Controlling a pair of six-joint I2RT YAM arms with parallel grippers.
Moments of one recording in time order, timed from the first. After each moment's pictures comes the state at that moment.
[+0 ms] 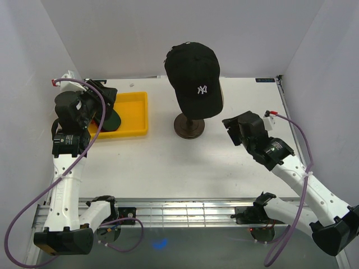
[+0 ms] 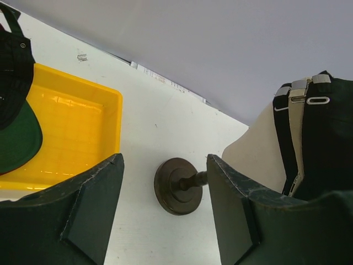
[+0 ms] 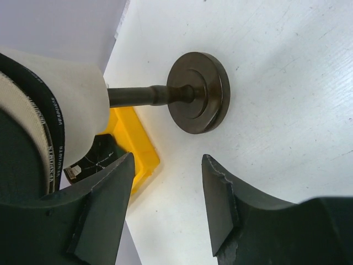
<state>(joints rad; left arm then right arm) 0.02 0.98 1.22 -0.38 0.13 -0.62 0.62 0.96 0.95 -0.58 0.42 1.38</state>
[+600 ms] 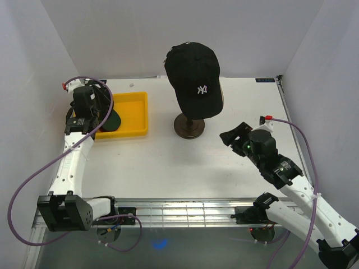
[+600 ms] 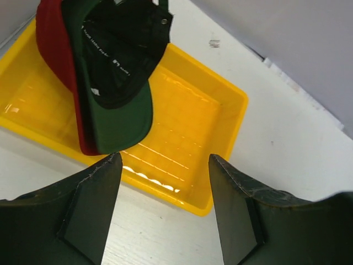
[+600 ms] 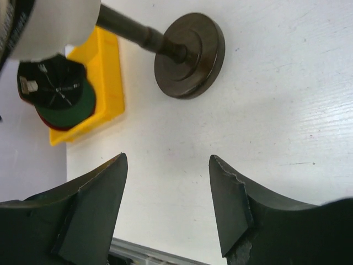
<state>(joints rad) 0.02 1.18 1.17 -0.43 -0.24 -0.55 0.62 0.72 0.76 -0.47 0.26 0.98</state>
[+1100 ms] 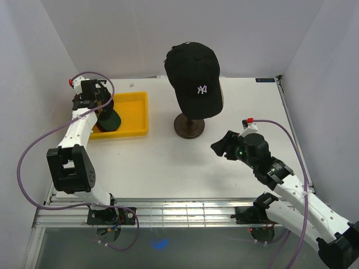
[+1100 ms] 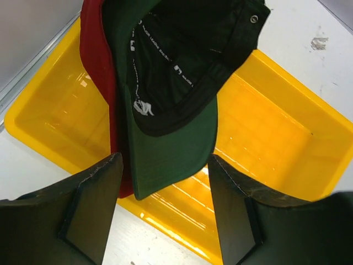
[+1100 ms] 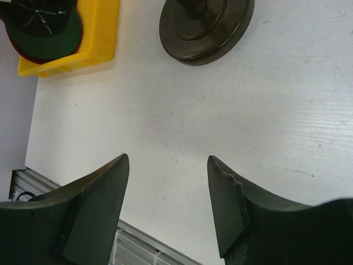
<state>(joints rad) 0.08 1.56 1.29 -0.42 -0.39 -0.47 0.62 0.72 0.59 -0.30 0.03 0.72</state>
